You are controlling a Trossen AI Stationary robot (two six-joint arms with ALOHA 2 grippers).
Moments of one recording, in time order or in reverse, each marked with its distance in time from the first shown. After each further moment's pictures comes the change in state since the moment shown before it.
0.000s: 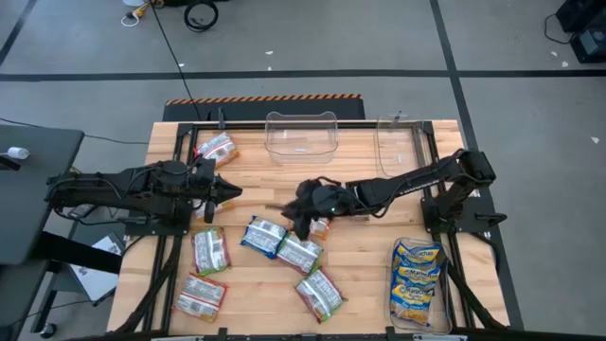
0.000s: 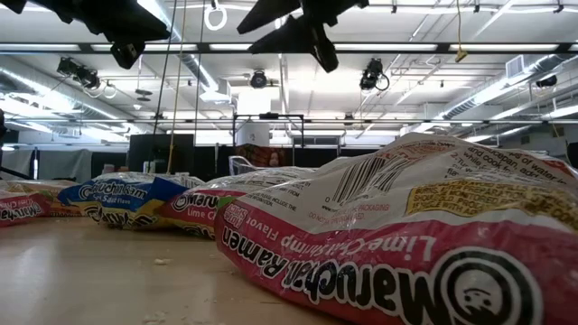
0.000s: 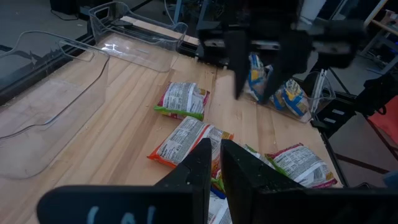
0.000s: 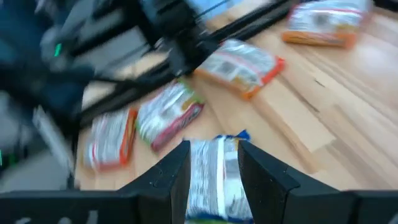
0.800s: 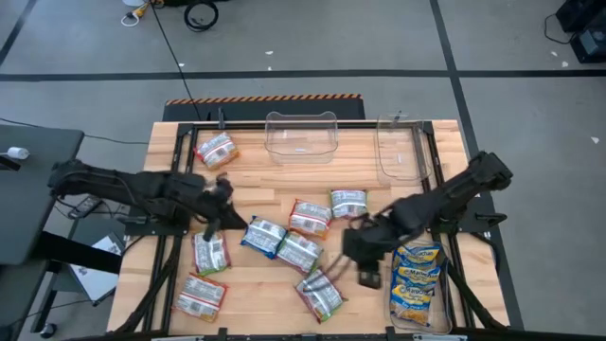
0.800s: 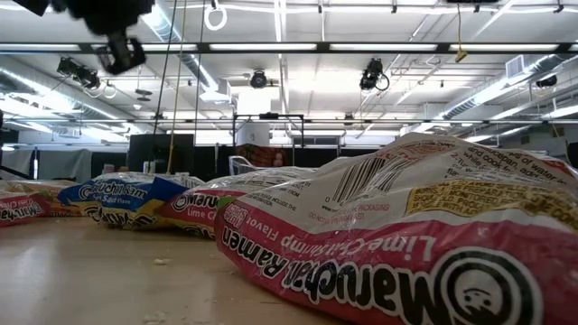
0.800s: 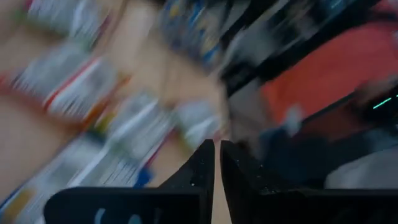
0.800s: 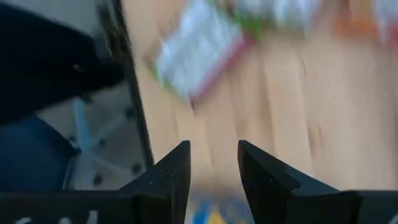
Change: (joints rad) left arm -0.132 0.199 0.020 0.047 0.293 -0.349; right arm 0.310 -0.109 0.210 -1.010 -0.381 0.217
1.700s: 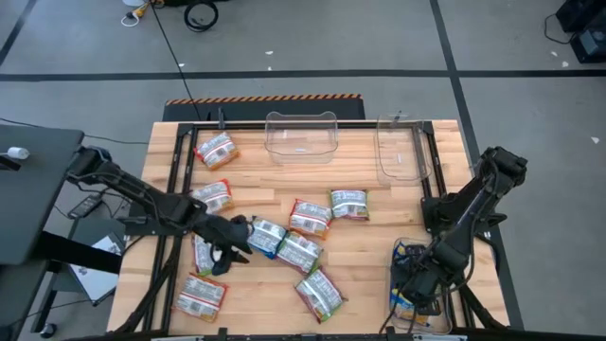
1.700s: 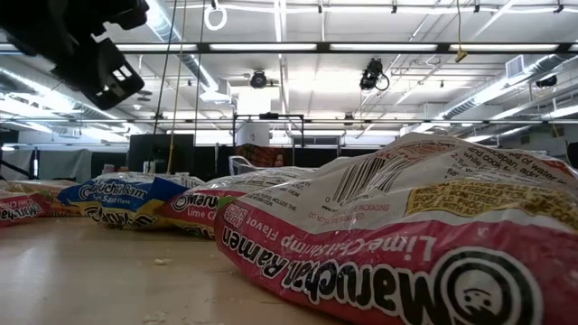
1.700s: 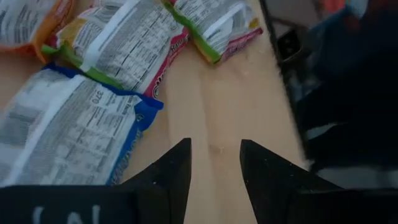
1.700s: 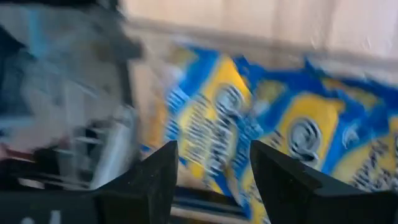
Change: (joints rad) left arm -0.292 0.356 0.001 0.066 -0.152 0.222; right arm 0.400 -0.137 -0.419 0.102 -0.032 0.189
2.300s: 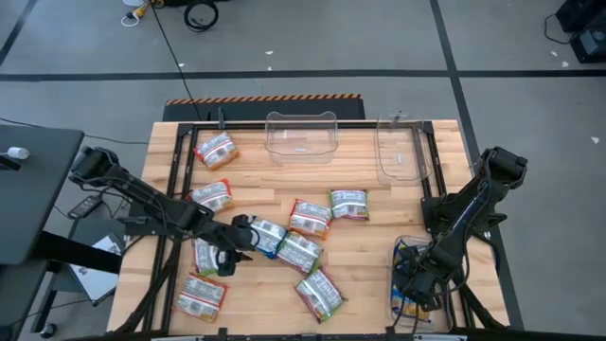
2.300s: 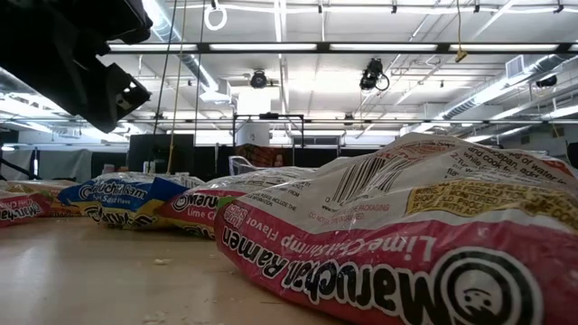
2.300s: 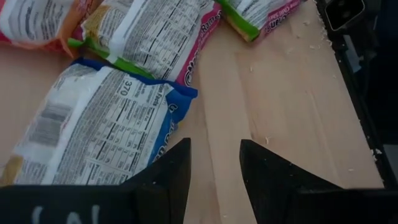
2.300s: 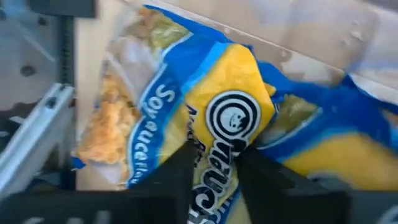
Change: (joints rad) left arm -0.023 0.086 0.000 0.000 -0.113 0.049; right arm 0.043 0.000 -0.286 0.316 0.030 -0.180
